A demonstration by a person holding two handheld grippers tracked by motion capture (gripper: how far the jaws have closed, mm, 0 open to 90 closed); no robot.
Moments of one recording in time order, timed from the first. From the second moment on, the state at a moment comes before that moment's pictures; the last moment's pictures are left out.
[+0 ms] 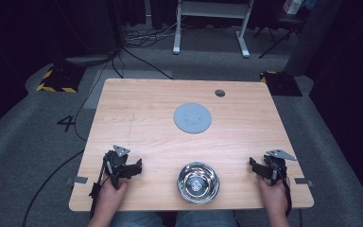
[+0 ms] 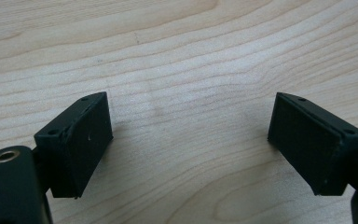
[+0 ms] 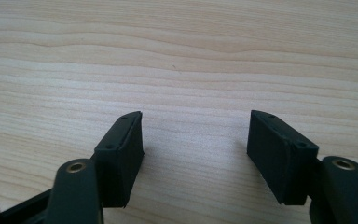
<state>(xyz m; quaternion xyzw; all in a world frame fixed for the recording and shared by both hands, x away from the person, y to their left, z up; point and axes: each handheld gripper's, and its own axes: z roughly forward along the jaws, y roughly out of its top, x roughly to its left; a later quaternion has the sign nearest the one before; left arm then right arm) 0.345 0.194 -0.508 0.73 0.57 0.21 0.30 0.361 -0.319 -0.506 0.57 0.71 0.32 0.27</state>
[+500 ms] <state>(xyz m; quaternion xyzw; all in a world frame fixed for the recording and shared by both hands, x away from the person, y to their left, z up) 0.345 0.194 -0.508 0.73 0.57 0.21 0.30 0.361 -0.319 -0.506 0.56 0.71 0.32 0.27</state>
